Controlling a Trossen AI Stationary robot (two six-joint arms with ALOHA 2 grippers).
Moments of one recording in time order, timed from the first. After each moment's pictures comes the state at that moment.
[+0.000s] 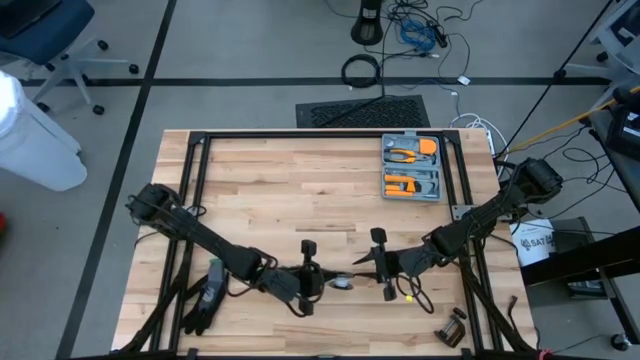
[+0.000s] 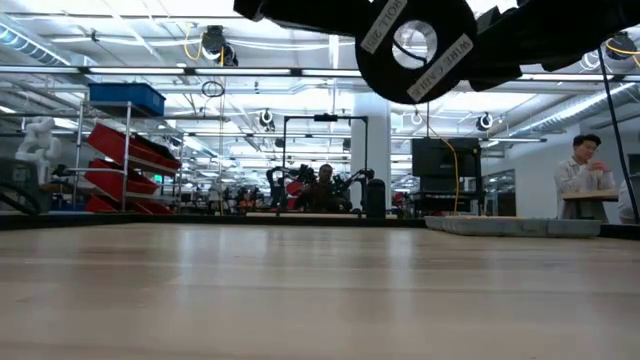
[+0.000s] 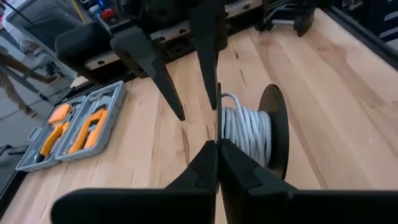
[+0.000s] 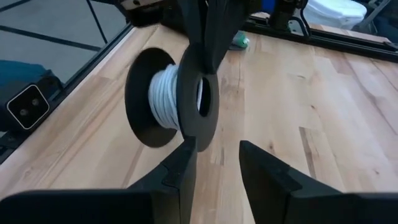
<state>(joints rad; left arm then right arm) -0.50 1.79 1.13 0.20 -0.56 0.18 0.54 1.39 0.61 0.33 0.39 0.07</state>
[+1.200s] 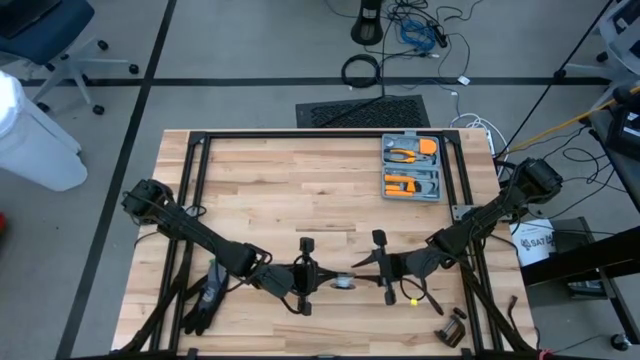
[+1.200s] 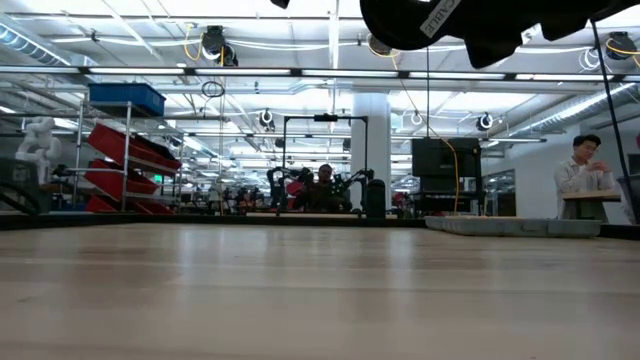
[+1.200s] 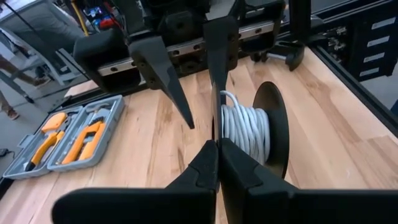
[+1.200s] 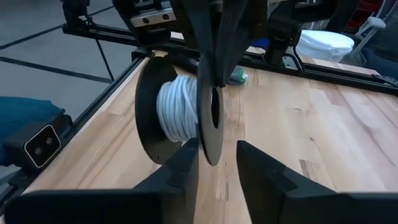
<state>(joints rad) -0.50 1.73 1.13 0.22 -0.52 0.14 0.57 1.39 0.61 0.47 0.44 0.04</state>
